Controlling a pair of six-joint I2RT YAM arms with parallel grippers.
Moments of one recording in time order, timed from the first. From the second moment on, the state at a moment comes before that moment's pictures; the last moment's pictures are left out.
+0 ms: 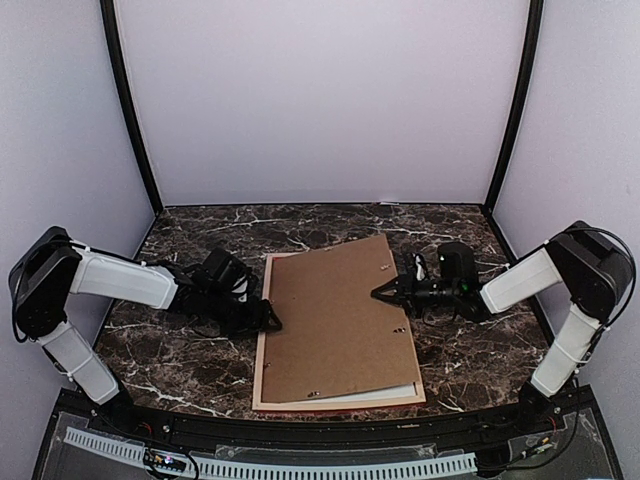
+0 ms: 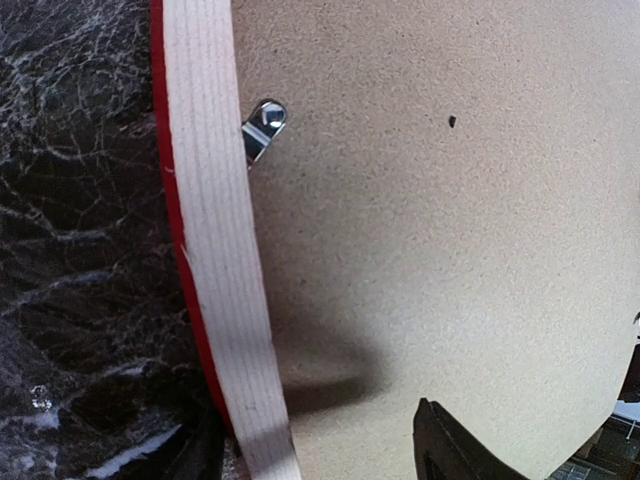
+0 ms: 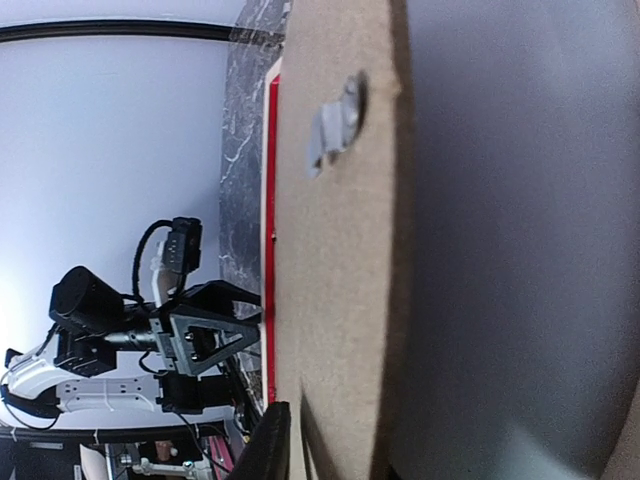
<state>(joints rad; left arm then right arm) -0.70 1.60 0.76 -0.15 0.30 -0.80 0.53 1.69 0.59 0.63 -0.68 1.07</state>
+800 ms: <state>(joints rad) -0.72 1.62 0.77 -0.13 0.26 -0.81 0.65 1.68 0.83 0.01 -0.34 0.79</state>
